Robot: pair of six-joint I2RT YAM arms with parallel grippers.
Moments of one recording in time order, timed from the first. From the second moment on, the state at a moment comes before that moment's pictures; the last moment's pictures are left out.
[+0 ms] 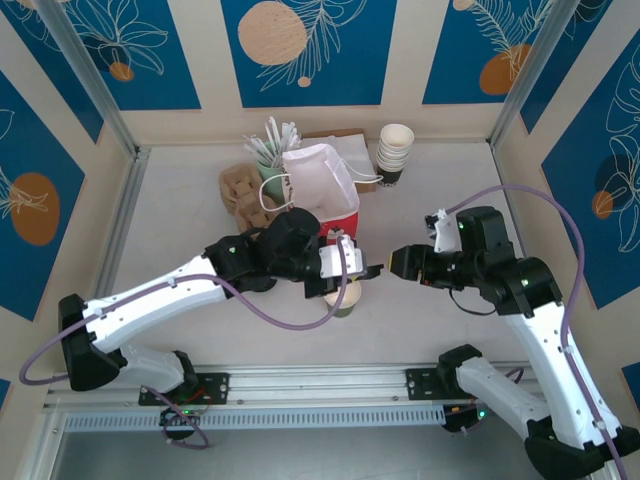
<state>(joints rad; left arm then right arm) -1.06 1.34 1.31 -0.58 0.24 0.40 0.34 0.80 1.15 -1.14 -0.46 0.56</state>
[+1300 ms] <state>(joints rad) -0.92 1.22 0.90 -0.20 0.34 -0.70 0.24 0.76 0.79 -0.82 -0.66 0.79</state>
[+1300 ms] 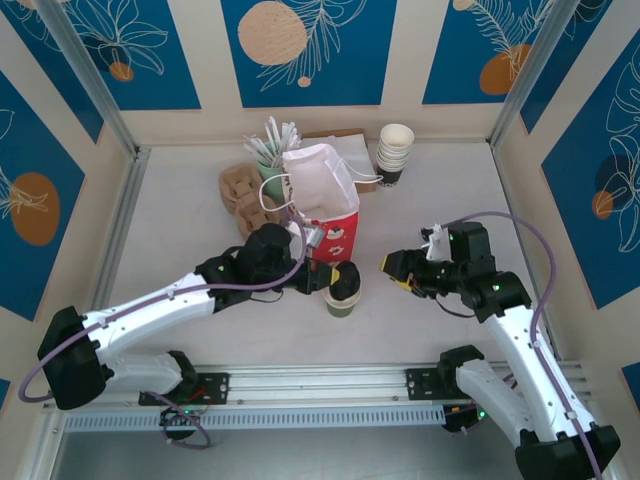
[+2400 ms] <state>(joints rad) -0.85 1.23 0.69 0.05 0.40 -0.89 0.28 0.87 0.64 -0.60 -0.73 0.87</state>
